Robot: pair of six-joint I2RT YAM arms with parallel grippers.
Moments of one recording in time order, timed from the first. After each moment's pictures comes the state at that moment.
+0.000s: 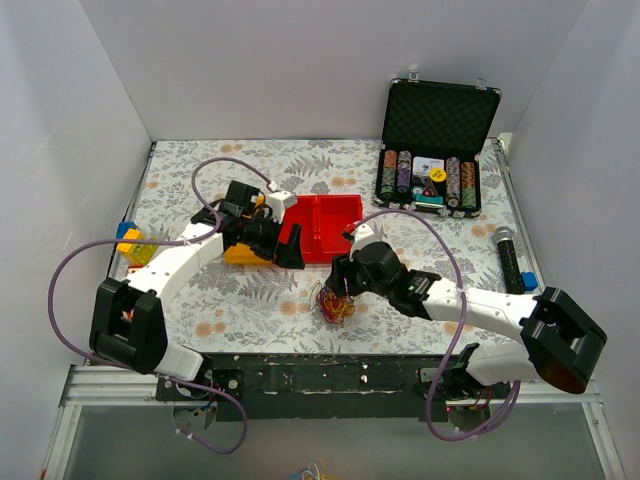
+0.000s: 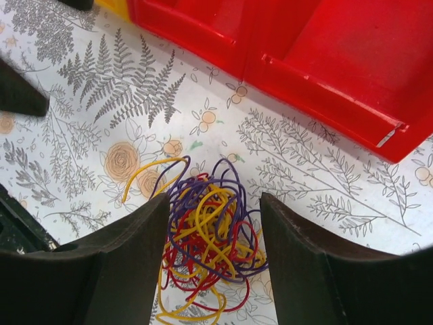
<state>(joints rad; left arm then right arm) -0.38 1.45 1.08 -0.59 0.57 -0.01 0.95 1.30 0.65 0.09 0.09 0.42</state>
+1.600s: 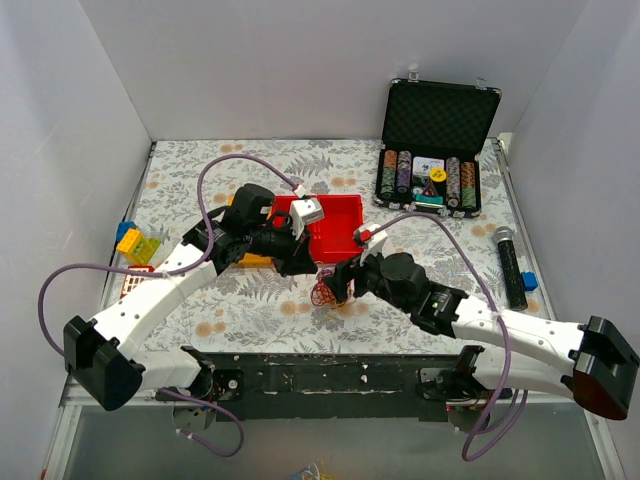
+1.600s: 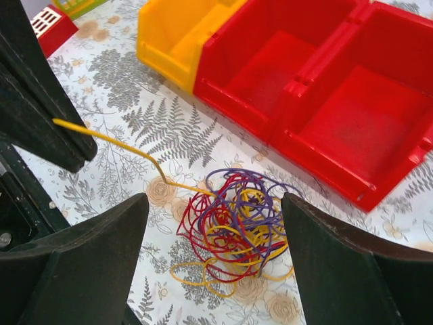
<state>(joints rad) -0.64 1.25 1.14 -0.62 0.66 0.10 1.04 1.03 0.58 0.15 0.19 0.31</state>
